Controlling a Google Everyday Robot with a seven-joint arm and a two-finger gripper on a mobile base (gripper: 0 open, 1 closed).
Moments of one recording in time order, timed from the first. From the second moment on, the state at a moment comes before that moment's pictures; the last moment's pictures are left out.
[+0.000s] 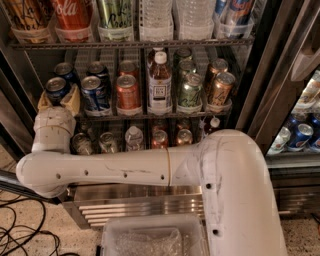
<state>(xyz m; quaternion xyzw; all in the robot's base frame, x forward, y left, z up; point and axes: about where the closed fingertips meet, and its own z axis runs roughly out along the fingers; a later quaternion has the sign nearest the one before) 0.668 0.263 0.856 -0.05 0.63 -0.01 0.77</state>
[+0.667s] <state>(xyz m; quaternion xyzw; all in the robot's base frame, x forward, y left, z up) 0.673 0.268 0.849 -0.06 0.65 0.00 0.76</state>
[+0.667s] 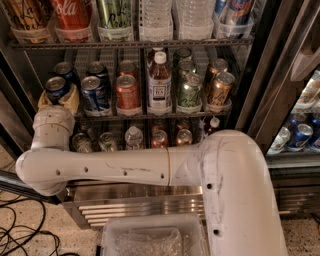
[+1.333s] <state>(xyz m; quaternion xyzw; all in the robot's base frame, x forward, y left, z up) 0.663 0.255 0.865 -0.06 0.63 0.01 0.78</state>
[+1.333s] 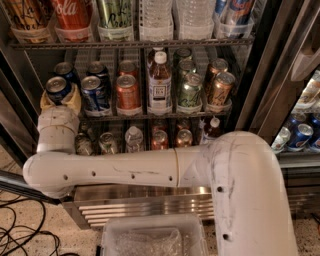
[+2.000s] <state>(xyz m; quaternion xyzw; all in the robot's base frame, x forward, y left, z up) 0.613 0.231 0.926 -0.07 0.54 0.01 0.84</state>
